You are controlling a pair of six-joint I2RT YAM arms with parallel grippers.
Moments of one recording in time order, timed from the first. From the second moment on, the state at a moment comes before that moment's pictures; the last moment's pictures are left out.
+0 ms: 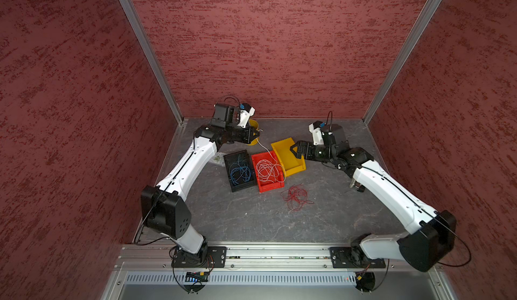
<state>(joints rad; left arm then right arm) -0.30 1.60 1.53 -0.63 0.55 -0.13 0.46 1.35 1.25 -0.56 -0.21 0.54</state>
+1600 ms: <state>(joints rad) -0.46 1.93 1.46 -0.67 0.23 -0.02 0.46 1.34 1.23 -0.56 -0.27 0.57</state>
